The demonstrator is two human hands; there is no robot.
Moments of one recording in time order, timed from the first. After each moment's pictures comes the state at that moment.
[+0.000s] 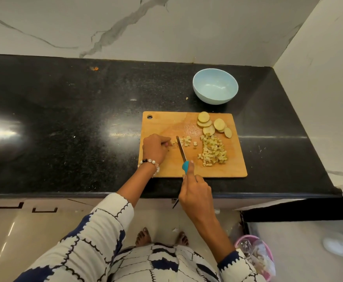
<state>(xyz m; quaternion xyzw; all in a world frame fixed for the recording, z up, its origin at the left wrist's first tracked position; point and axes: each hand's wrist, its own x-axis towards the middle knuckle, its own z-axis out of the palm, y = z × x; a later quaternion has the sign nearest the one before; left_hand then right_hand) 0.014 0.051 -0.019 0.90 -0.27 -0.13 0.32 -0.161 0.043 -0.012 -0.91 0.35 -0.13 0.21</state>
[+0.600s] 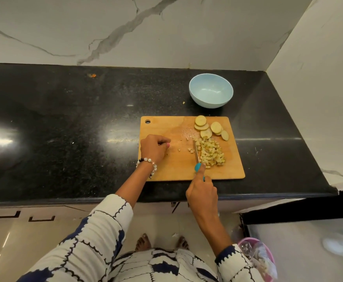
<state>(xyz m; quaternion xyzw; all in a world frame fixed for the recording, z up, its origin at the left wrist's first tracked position) 0.017 0.051 -0.007 0.86 -0.22 -0.17 0.42 -0.162 0.028 -0.015 -0.87 0.46 0.00 0.18</state>
